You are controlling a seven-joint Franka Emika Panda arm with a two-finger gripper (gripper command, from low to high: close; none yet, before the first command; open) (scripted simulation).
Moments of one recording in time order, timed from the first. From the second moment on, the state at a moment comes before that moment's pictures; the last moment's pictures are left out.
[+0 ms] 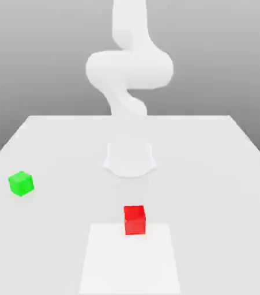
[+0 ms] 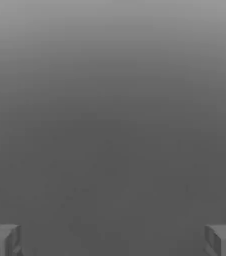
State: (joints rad) arm 0.00 -0.74 0.00 -2.37 0.00 2.35 0.79
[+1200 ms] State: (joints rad) arm 0.03 0.03 0.01 -2.96 0.00 3.00 0.73
